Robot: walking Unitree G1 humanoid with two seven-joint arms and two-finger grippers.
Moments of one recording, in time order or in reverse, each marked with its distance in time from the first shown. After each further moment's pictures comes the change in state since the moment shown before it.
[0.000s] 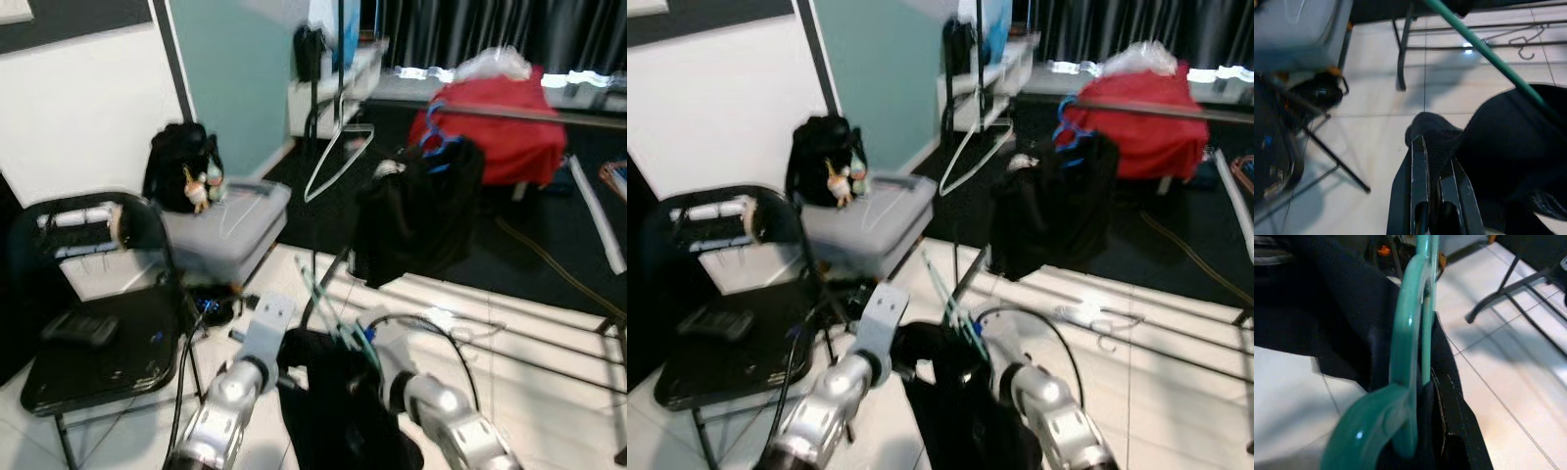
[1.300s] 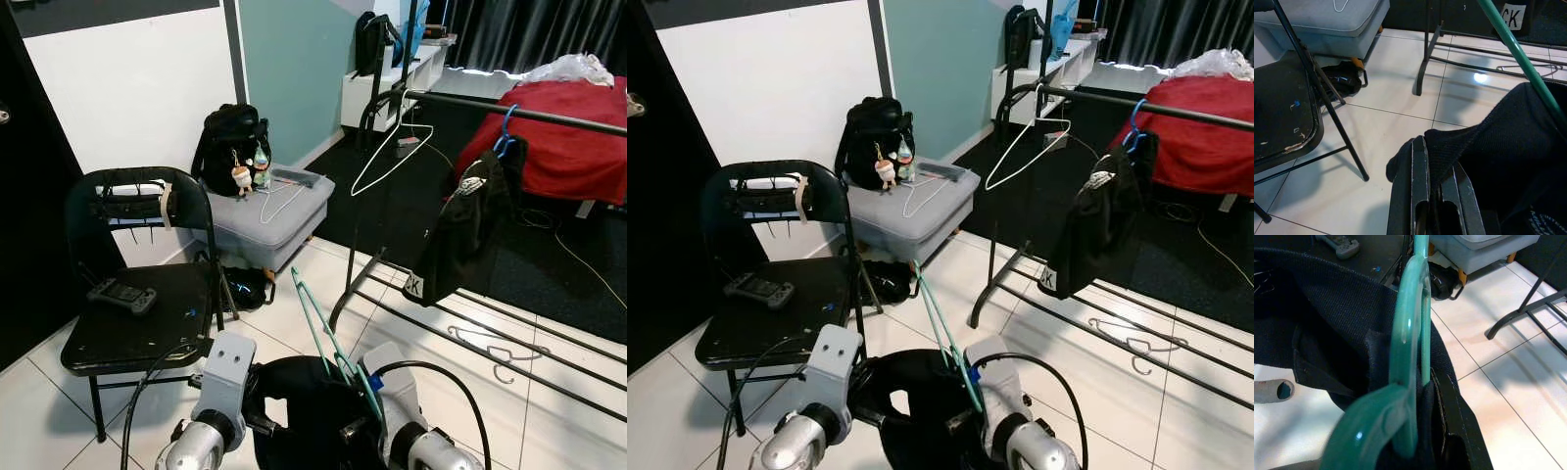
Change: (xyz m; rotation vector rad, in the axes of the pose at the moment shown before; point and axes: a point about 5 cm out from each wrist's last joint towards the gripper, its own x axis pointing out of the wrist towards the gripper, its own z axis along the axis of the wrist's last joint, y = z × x) left arm -0.060 0.016 -0.001 -0.094 -0.098 0.036; right arm -0.040 0.032 0.006 0.071 -0.101 -0.056
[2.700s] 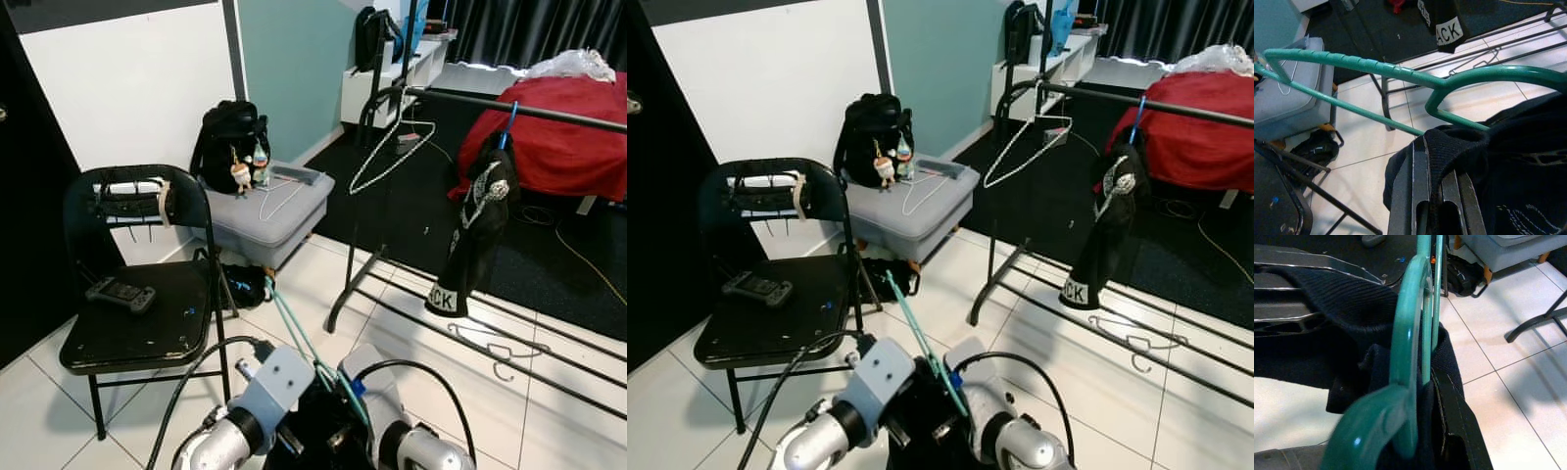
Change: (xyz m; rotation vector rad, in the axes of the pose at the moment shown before) left arm 0.000 -0.040 0.020 0.320 -0.184 -0.345; right arm 0.009 0.009 0.006 -0.041 0.015 0.135
